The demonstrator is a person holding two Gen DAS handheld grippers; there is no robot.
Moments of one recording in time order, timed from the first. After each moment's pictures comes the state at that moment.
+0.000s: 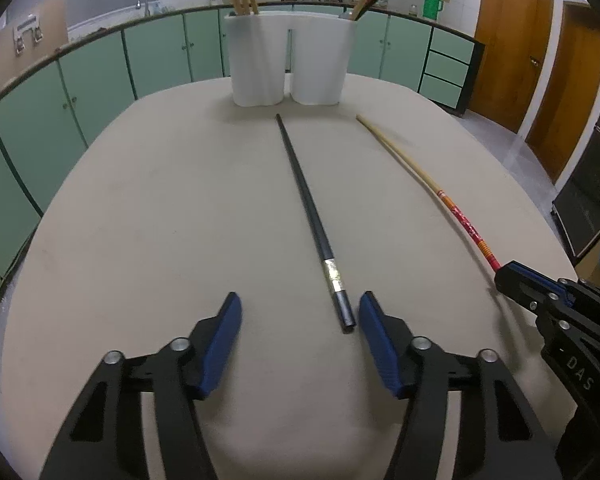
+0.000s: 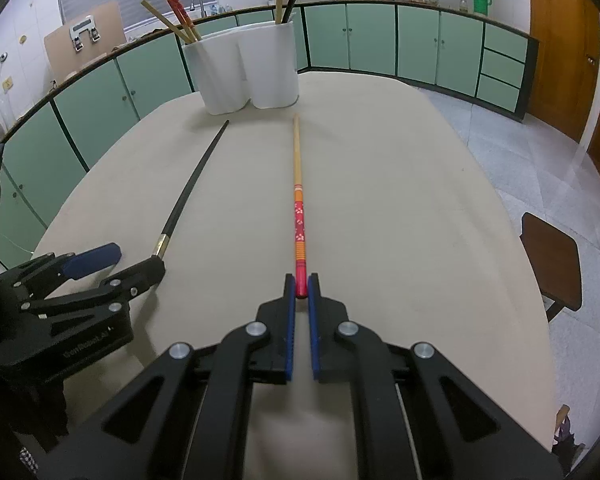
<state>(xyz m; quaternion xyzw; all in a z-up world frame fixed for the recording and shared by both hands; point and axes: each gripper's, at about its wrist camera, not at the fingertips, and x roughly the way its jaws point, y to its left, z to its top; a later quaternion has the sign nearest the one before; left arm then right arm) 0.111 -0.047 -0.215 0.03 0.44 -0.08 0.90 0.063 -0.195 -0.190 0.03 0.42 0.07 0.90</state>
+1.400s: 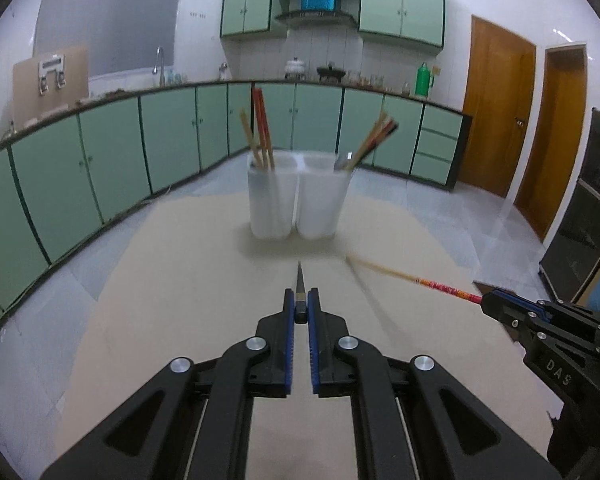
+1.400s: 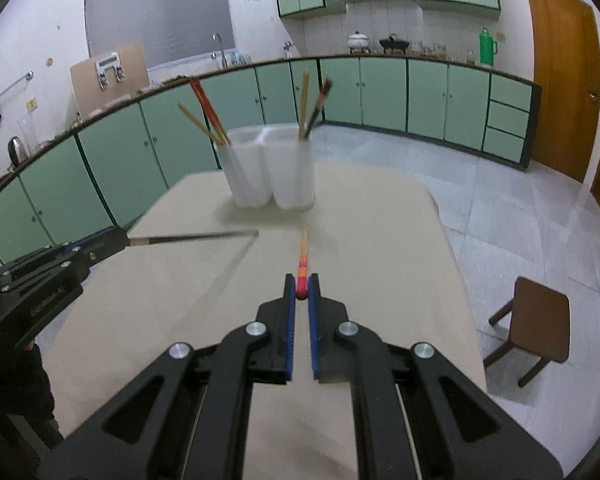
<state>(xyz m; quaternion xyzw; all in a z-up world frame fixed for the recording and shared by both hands) 0.098 -0.027 -0.097 -0.01 0.30 -0.09 0.95 0.063 -0.196 -0.083 0.02 0.33 0.09 0.94</state>
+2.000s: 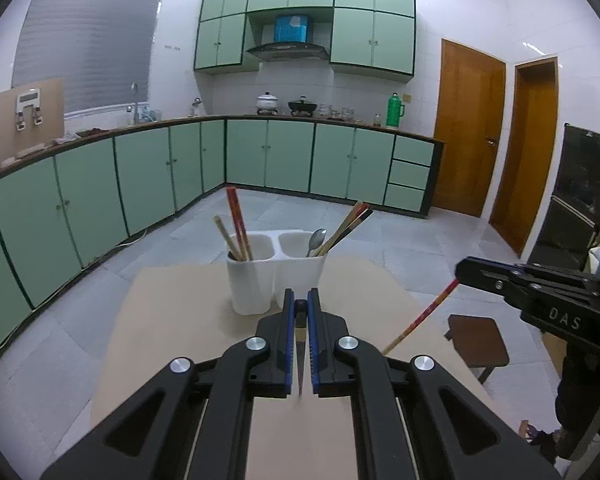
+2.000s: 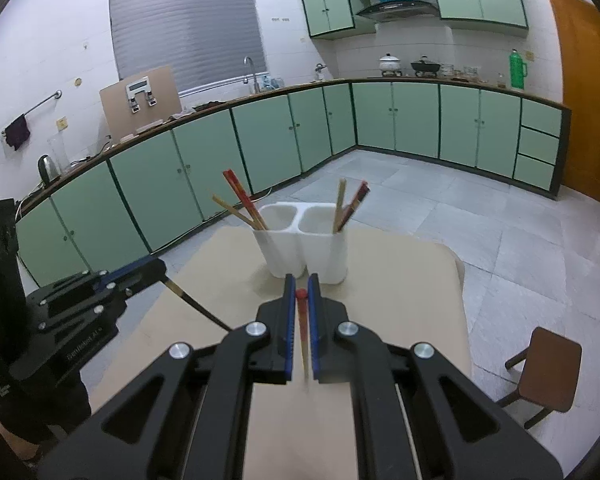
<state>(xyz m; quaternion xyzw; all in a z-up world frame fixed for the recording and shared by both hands) 0.129 -0.027 -0.027 0.00 0.25 -0.15 0.96 0.109 -0.195 0.011 0.03 0.30 0.16 0.94</state>
